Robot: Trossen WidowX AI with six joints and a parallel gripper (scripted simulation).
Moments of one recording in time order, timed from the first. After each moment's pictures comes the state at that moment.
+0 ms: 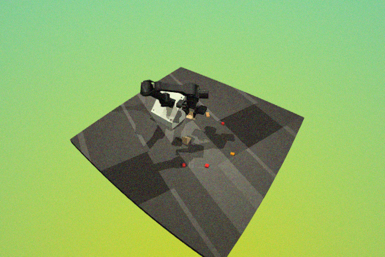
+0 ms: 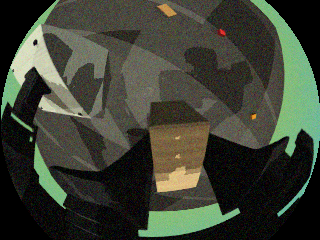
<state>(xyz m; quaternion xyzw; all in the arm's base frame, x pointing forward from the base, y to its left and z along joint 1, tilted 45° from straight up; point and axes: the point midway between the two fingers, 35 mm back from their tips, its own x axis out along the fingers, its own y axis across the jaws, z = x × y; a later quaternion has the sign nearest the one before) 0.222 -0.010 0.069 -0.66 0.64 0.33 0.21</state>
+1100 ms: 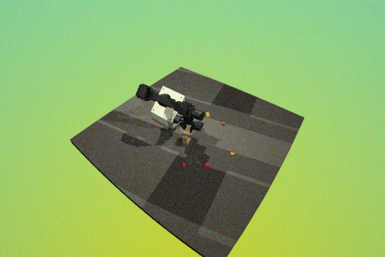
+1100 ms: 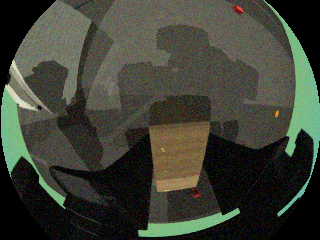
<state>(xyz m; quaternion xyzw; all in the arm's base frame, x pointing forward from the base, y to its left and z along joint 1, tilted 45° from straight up) 0.223 -0.109 0.032 -0.66 0.64 0.33 0.22</state>
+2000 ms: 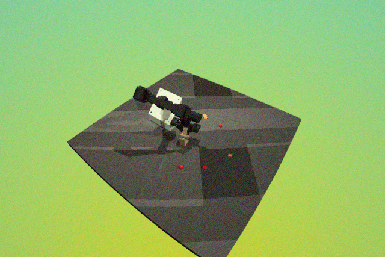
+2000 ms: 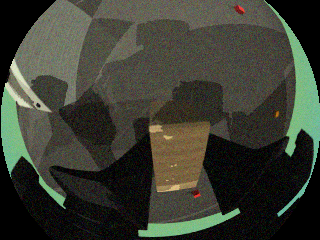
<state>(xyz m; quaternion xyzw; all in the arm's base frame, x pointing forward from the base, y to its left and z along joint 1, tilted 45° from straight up) 0.221 -0.113 0.032 -0.66 0.64 0.33 0.21</state>
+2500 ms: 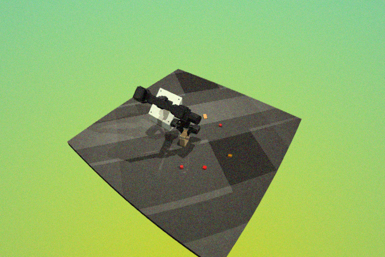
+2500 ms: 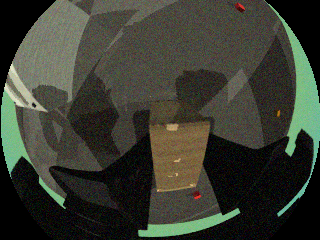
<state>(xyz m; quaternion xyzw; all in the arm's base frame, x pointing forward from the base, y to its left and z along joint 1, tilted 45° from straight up) 0.223 -0.120 0.029 -0.66 0.64 0.33 0.21</state>
